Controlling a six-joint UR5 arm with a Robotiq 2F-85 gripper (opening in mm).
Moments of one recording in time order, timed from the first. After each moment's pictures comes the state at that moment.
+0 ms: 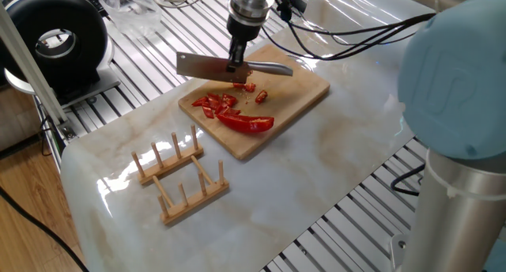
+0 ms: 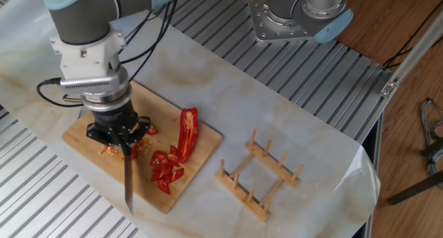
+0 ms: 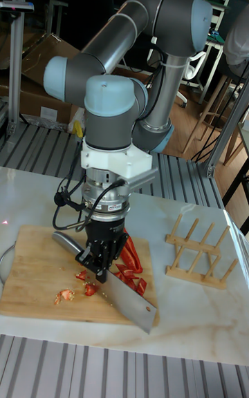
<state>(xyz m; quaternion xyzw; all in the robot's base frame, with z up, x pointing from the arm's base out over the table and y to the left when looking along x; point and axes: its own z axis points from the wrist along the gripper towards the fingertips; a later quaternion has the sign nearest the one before) 0.669 0.005 0.072 -0.40 0.91 0.05 0.12</state>
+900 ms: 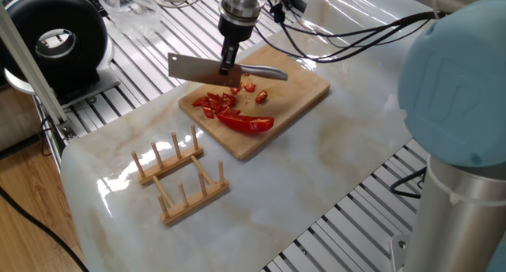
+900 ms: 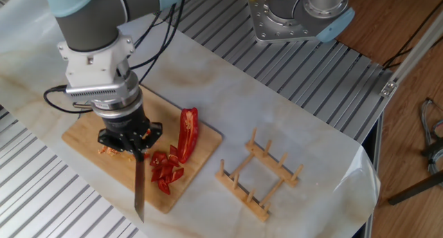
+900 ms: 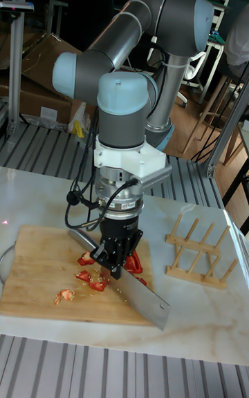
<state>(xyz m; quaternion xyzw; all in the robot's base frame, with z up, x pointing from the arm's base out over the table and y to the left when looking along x) 0.663 0.019 0.085 -0.39 0.92 0.06 0.10</state>
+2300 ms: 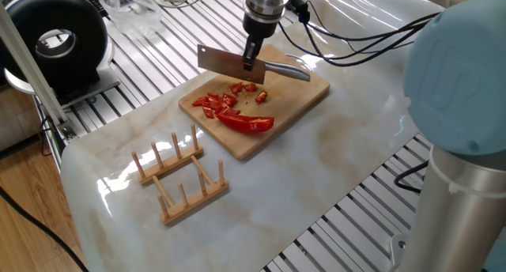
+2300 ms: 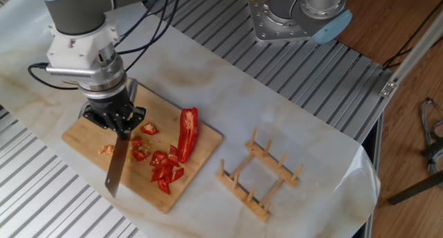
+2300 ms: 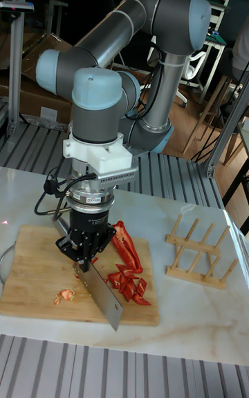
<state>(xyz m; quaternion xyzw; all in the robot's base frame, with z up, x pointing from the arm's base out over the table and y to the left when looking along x) 0.649 -0.037 0.068 -0.28 0.95 0.05 0.09</state>
